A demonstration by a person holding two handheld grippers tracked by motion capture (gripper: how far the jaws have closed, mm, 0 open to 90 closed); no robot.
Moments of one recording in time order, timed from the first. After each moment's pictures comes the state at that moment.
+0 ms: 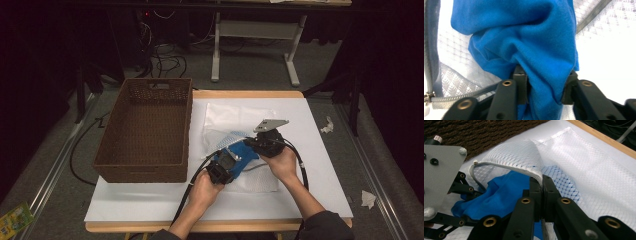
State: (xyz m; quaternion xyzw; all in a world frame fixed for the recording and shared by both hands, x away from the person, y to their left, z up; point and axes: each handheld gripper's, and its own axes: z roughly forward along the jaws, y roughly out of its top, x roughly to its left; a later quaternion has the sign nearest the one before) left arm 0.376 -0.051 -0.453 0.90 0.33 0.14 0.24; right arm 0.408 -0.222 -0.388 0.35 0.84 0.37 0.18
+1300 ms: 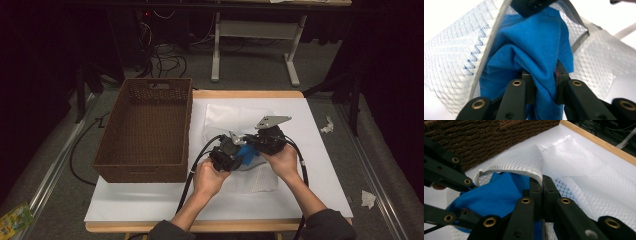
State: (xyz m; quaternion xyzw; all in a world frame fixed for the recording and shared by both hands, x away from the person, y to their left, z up) left arm 0.384 -0.054 -0.391 0.87 0.32 0.10 0.35; right arm 0.408 -0.222 -0.373 0.34 0.84 0.39 0.18
